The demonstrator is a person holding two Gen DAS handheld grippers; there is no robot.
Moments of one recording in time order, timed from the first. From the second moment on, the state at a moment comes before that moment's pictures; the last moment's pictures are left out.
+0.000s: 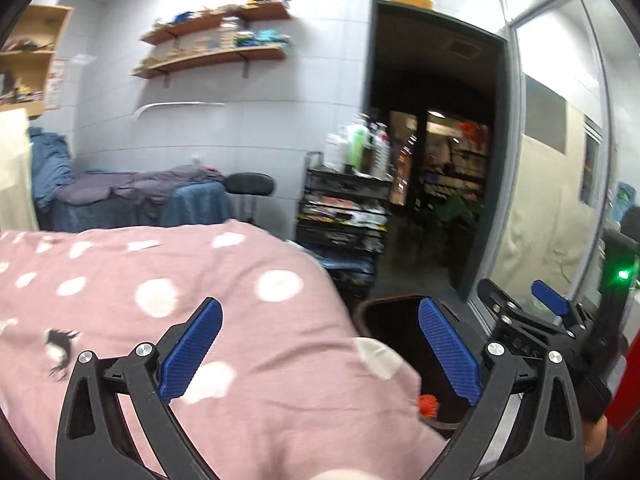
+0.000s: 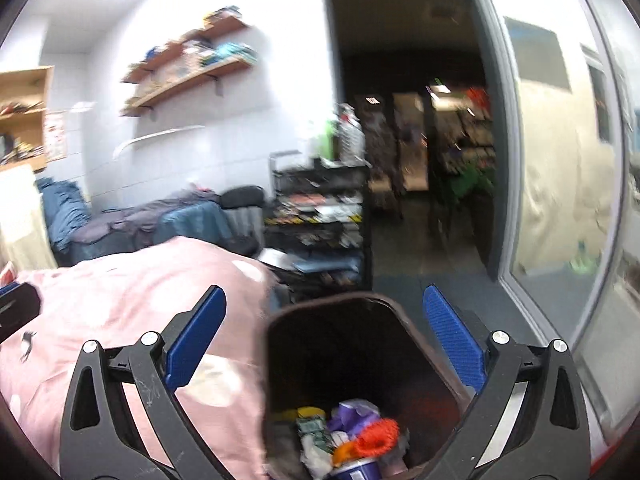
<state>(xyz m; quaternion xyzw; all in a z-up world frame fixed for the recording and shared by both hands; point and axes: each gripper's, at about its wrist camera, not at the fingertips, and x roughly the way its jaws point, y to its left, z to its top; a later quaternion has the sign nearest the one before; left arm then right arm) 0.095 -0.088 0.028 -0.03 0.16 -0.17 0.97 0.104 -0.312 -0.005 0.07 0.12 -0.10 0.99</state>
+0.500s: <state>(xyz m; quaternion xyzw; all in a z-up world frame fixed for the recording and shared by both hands) 0.032 -0.003 0.023 -0.05 0.08 -0.01 1.00 0.045 -0.219 0.004 0.04 0.06 0.01 1.00</state>
